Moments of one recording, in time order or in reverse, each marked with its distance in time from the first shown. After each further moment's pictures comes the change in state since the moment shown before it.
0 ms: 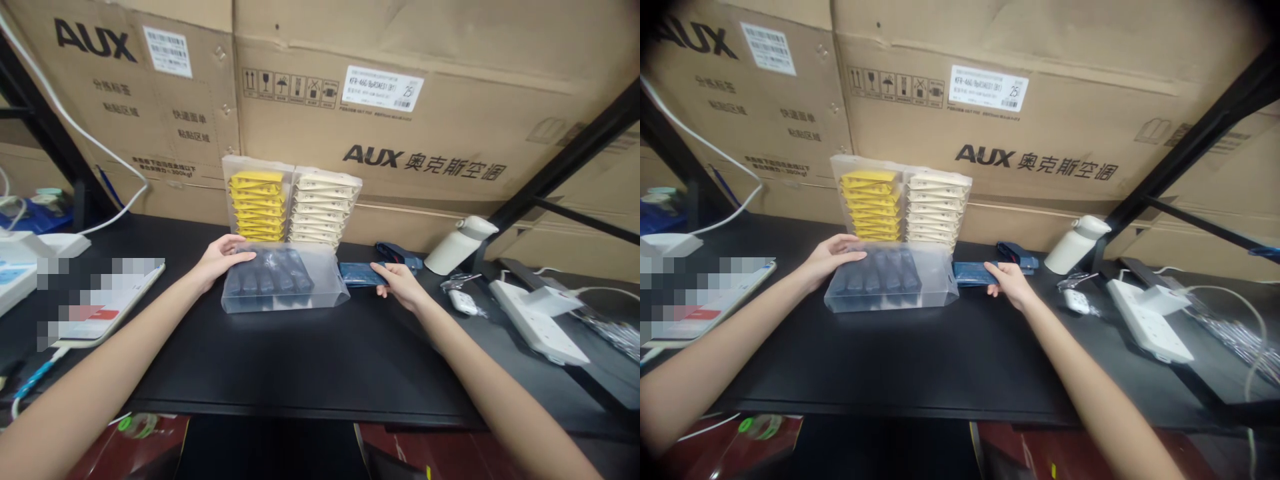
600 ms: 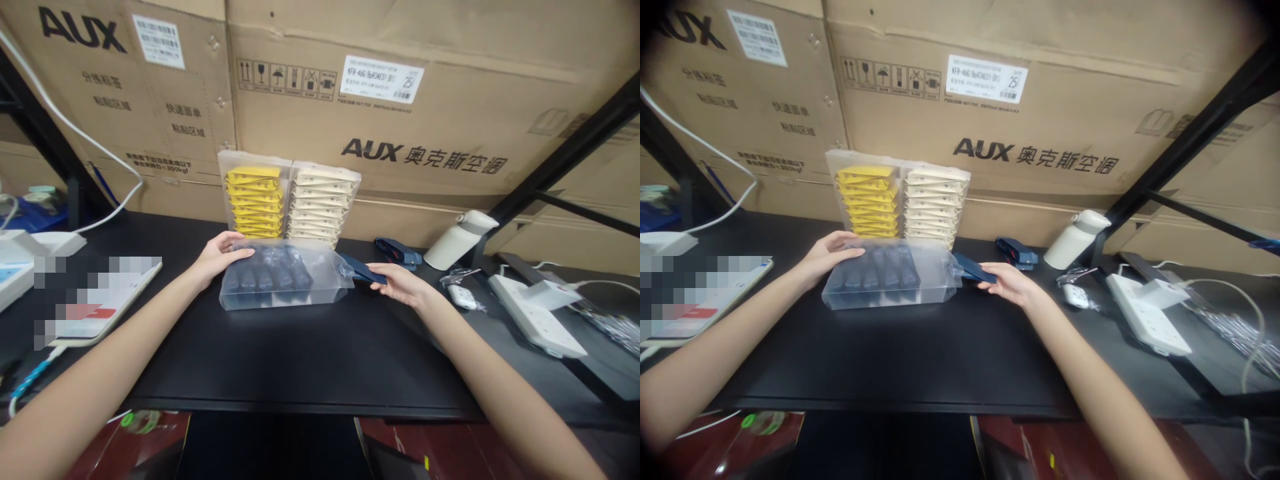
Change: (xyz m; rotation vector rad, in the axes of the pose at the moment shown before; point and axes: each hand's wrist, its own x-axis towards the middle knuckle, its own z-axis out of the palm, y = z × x) left_hand -0.004 0.006 0.003 0.034 0.006 -0.005; right_hand -0.002 -0.012 -0.005 0.243 -0.200 0.279
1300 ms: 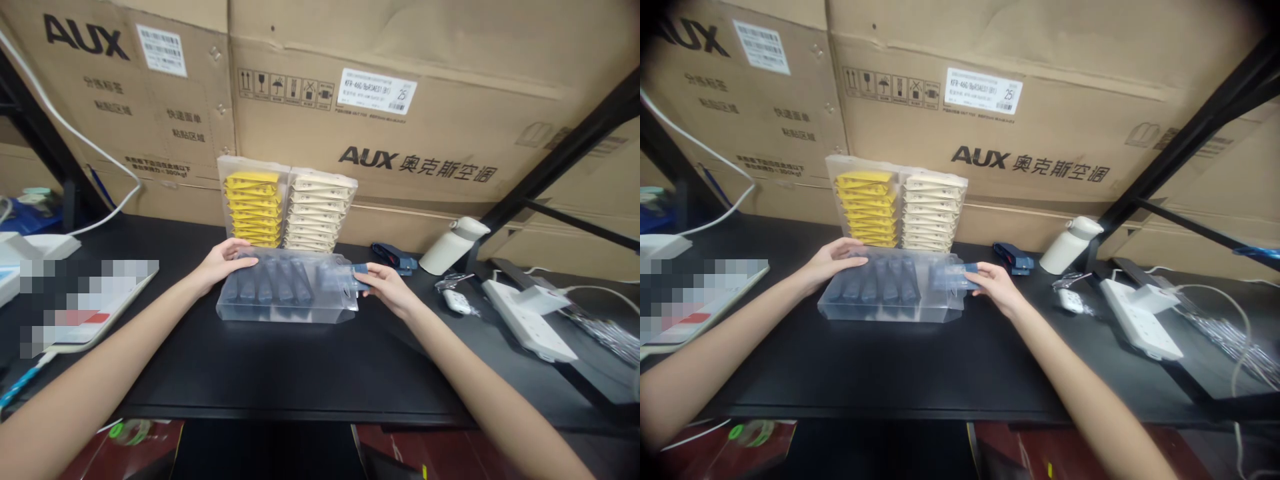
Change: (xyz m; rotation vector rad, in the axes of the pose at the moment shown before) left_hand -0.001 -0.006 0.005 0.014 -0.131 0.054; right_hand -0.008 0.013 0.030 -0.136 0.020 -0.304
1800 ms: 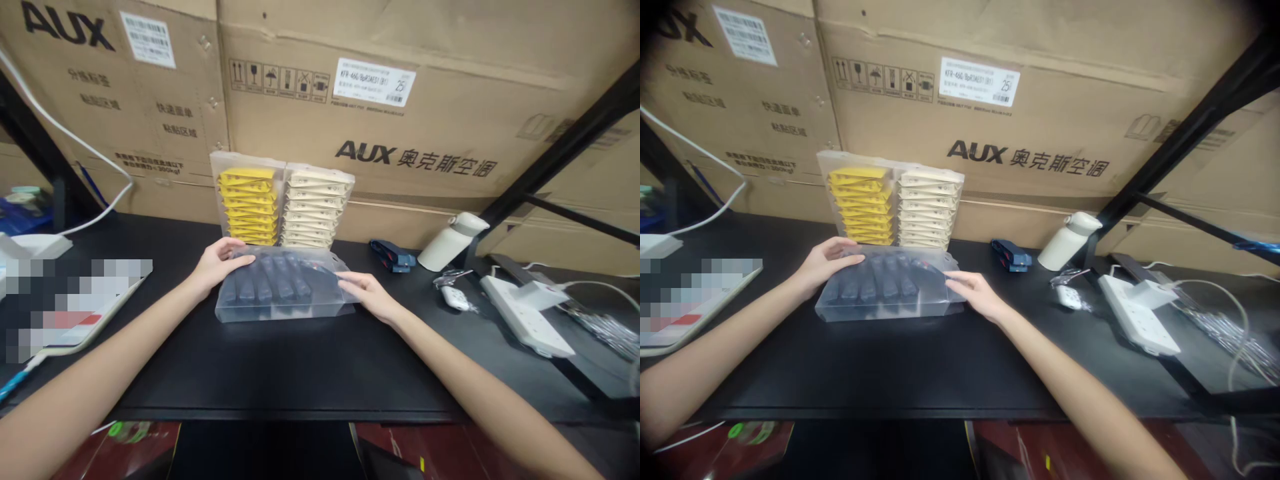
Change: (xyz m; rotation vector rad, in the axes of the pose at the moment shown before) left_hand -0.011 0.011 0.012 0.022 0.149 -0.011; right_hand -0.004 0.020 0.017 -0.191 -0.167 -0.130
